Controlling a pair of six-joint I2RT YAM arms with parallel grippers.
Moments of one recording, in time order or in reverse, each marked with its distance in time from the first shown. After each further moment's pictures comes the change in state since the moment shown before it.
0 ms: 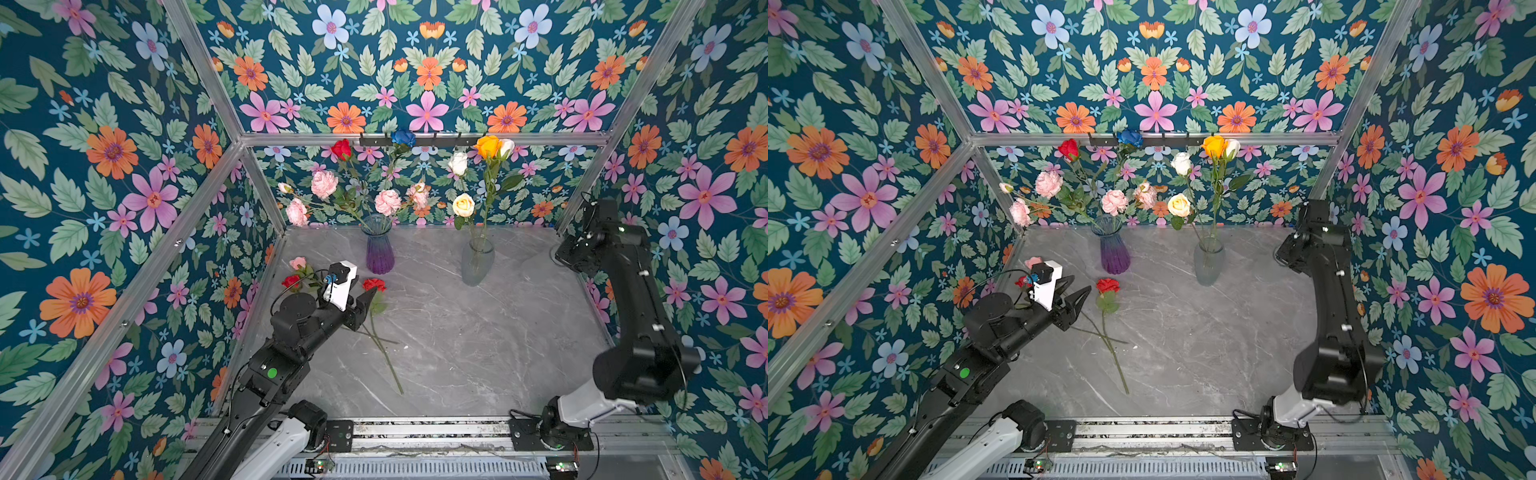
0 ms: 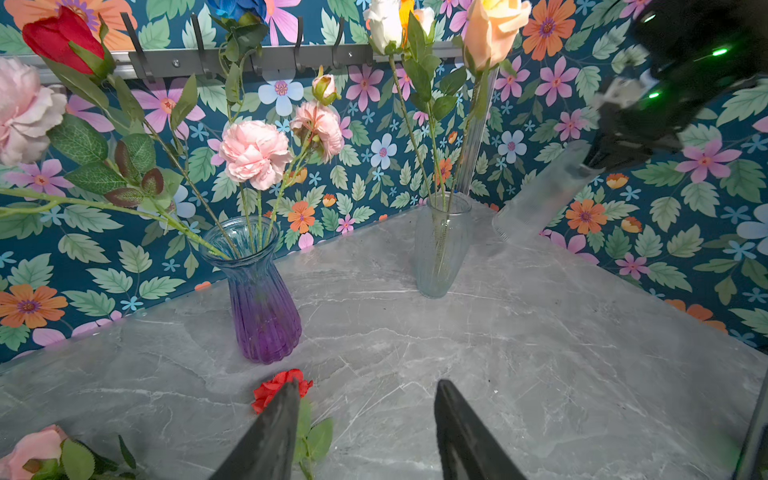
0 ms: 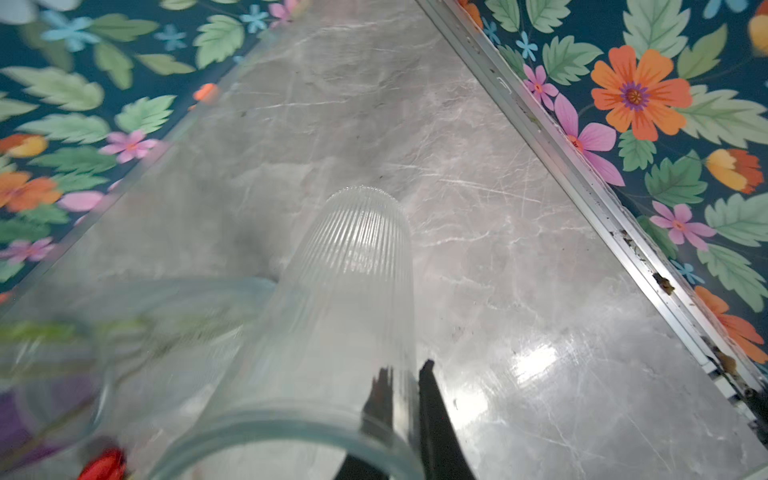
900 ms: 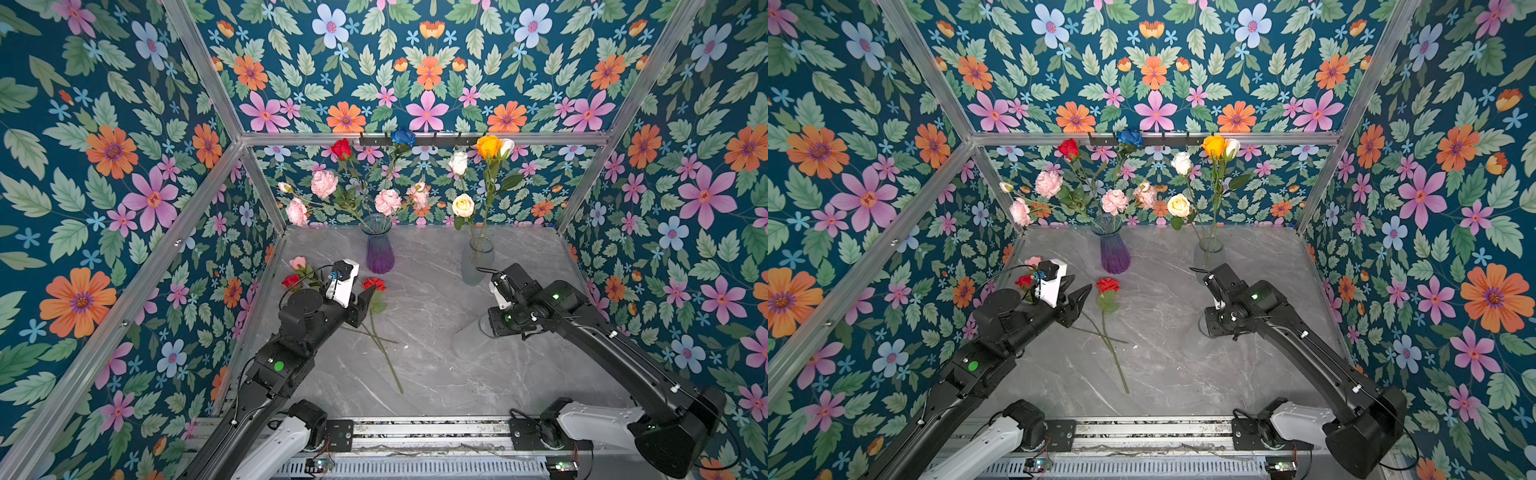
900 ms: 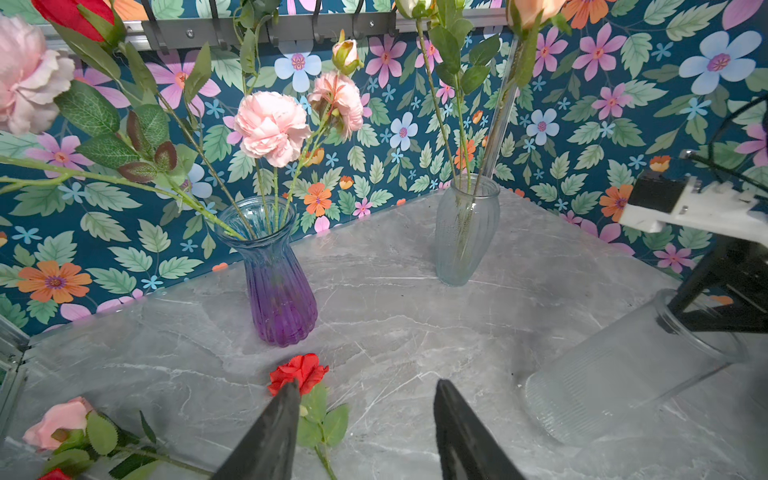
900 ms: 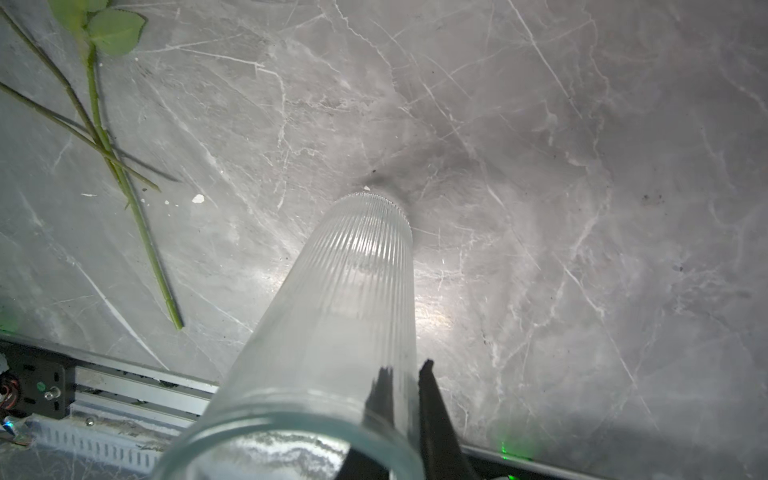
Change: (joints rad) left arm 0.013 0.027 -0.017 0.006 -0.051 0.012; right arm 0.755 -0.228 -0.425 -0.029 -0.027 -0.067
